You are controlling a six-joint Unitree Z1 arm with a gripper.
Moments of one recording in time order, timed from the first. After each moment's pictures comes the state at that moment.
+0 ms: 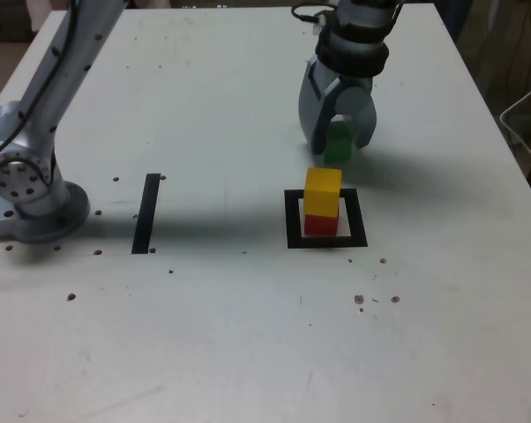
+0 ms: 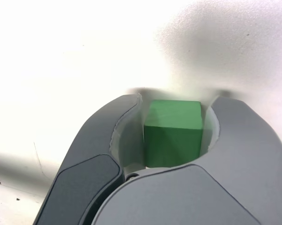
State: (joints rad) arm 0.26 2.25 -1.81 1.31 0.09 0.04
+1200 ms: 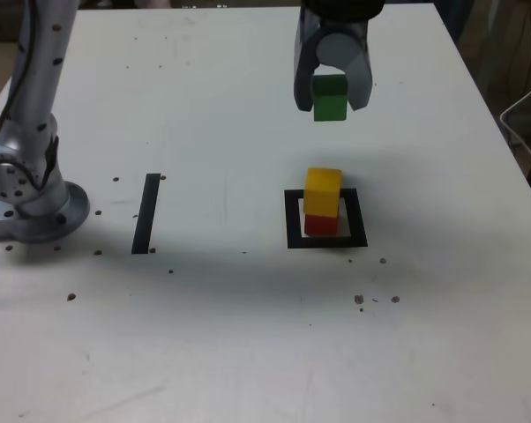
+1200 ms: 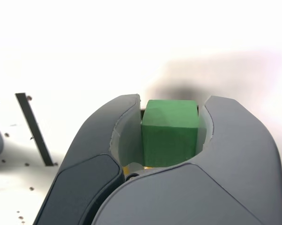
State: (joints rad) arm 0.06 2.03 -1.90 1.52 0.20 0.10
